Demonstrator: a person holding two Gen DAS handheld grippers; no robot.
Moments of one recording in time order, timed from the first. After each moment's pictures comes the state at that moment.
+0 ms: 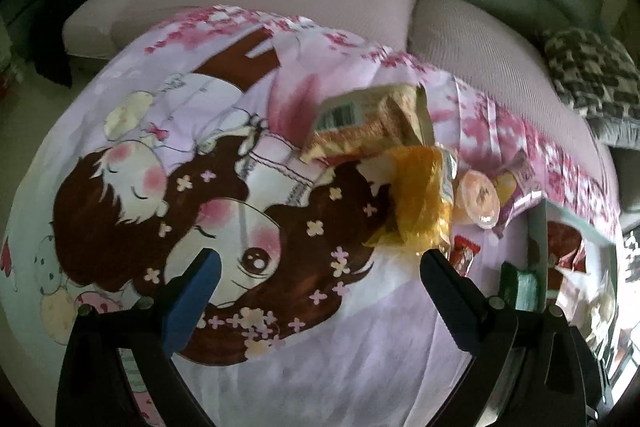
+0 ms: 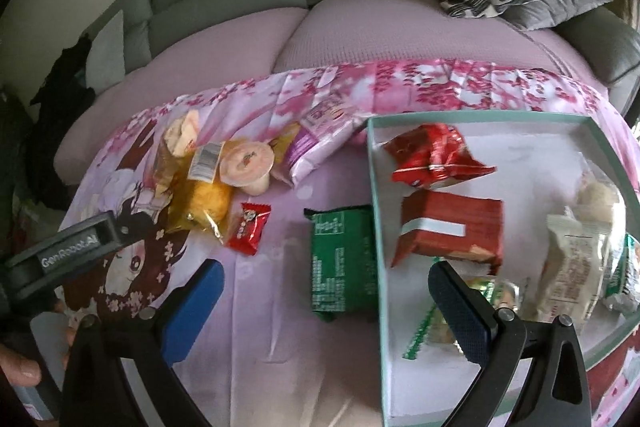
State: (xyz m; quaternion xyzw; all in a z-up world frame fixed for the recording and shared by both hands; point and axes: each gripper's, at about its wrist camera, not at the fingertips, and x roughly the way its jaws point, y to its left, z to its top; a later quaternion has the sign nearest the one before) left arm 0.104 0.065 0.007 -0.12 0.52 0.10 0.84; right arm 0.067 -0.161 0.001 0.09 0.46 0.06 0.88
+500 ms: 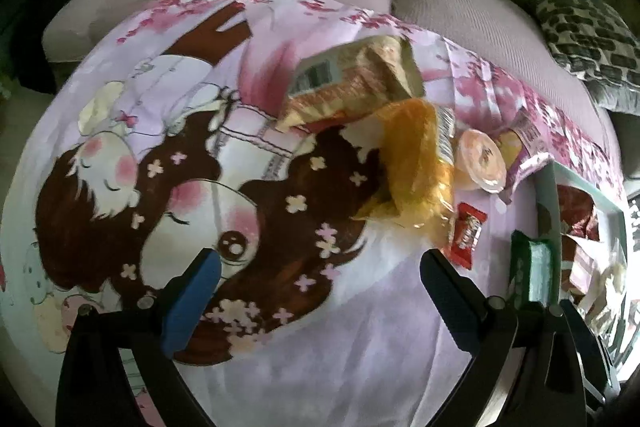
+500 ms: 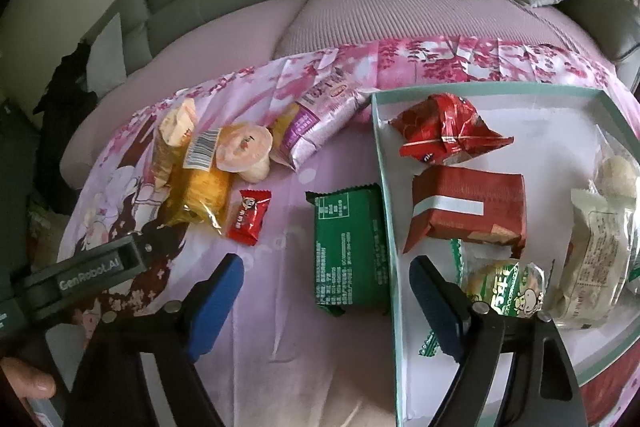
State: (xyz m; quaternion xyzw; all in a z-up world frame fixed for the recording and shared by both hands) left arm 0.108 0.052 -0.015 -0.10 0.56 0.07 0.82; right arm 0.068 -0.163 -0.017 0.12 0.48 0.07 0.87
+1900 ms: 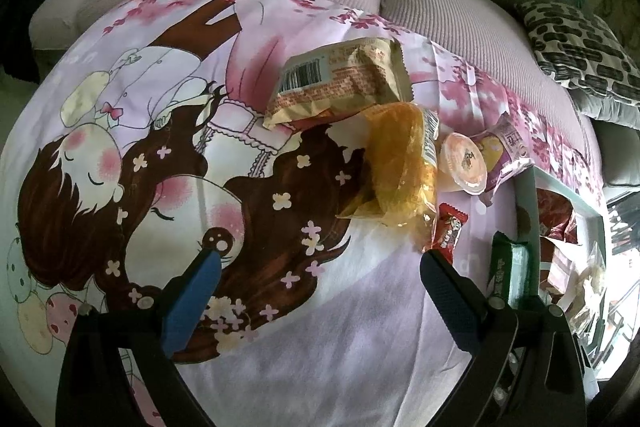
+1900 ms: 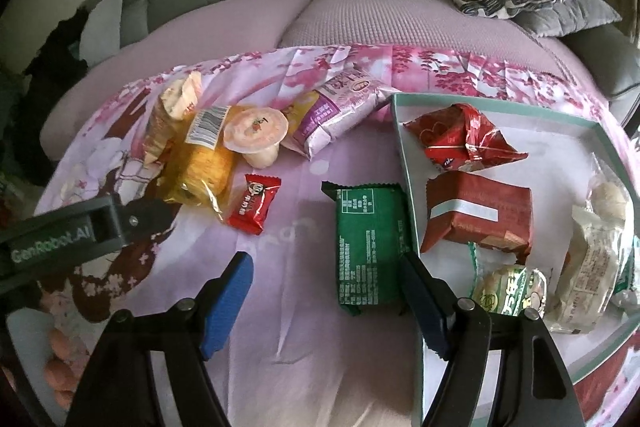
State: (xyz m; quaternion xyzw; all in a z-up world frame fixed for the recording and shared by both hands) left arm 0.107 0.057 -0.009 -0.13 0.56 0.04 0.82; right arm 0.068 -0.131 -0.019 0.04 0.48 0.04 0.88
